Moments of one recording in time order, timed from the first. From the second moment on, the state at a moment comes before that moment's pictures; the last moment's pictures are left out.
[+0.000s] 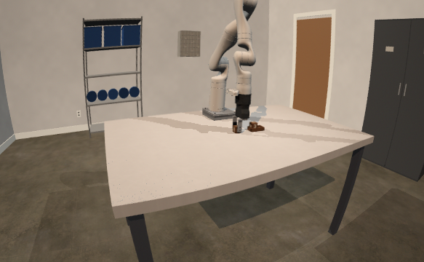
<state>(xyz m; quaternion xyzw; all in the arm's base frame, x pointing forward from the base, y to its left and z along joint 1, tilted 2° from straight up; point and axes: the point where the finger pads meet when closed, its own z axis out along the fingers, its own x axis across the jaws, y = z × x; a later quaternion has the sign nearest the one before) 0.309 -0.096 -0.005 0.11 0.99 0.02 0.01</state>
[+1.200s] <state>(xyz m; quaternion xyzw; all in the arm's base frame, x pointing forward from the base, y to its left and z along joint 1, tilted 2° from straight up) 0.309 -0.096 -0.005 0.11 0.99 0.02 0.01</state>
